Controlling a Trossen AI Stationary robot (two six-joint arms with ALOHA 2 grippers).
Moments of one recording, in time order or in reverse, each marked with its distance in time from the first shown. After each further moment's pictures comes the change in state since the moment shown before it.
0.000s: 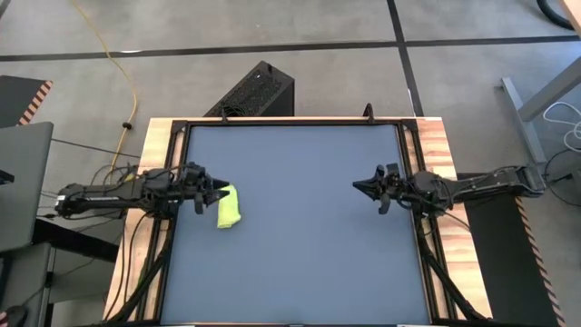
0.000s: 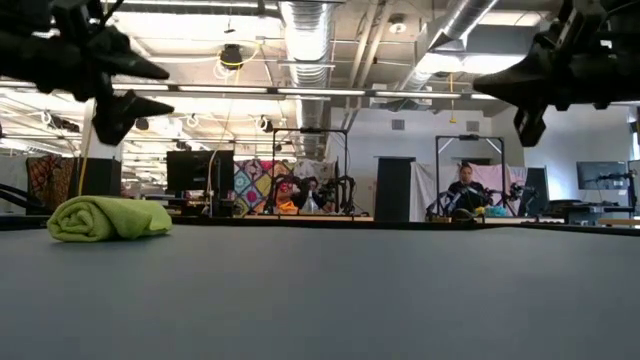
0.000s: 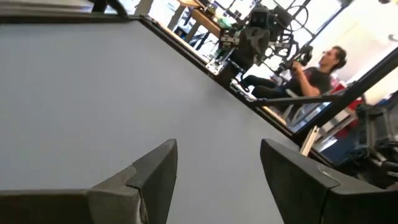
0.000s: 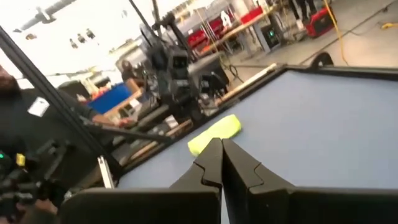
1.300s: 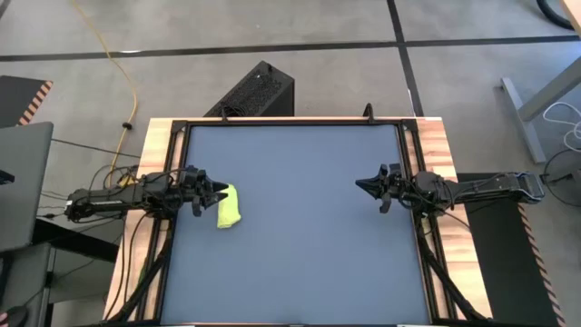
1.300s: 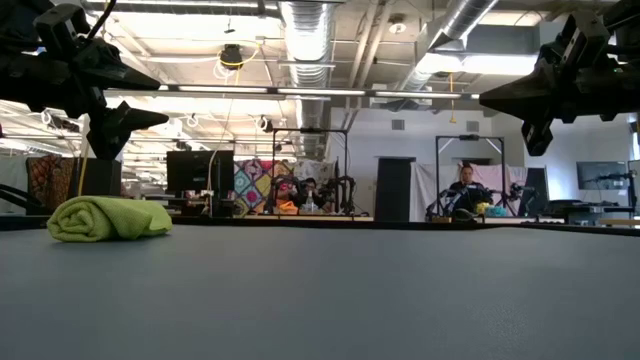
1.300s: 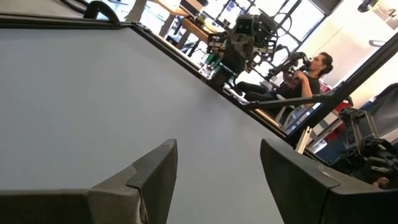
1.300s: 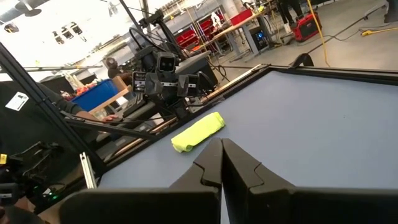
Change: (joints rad) left arm 0.000 -0.168 -0.101 -0.011 0.016 0.013; right arm -0.041 -0.119 -0.046 -0.106 -0.004 -0.034
